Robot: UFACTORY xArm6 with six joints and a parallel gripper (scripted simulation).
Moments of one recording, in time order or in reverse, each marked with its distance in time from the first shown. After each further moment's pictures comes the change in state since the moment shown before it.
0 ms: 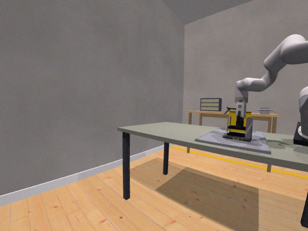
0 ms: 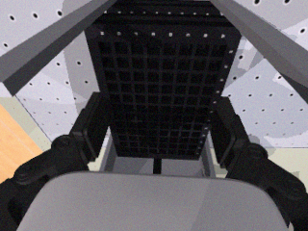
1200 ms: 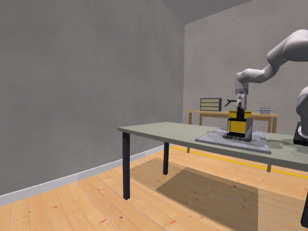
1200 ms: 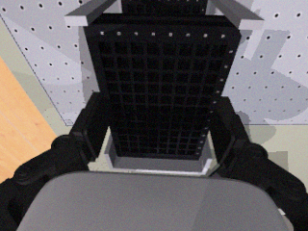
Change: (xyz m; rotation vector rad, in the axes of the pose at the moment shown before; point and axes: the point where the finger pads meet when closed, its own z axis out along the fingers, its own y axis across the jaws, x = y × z) arm 0.000 0.000 -0.052 0.000 -0.001 0.000
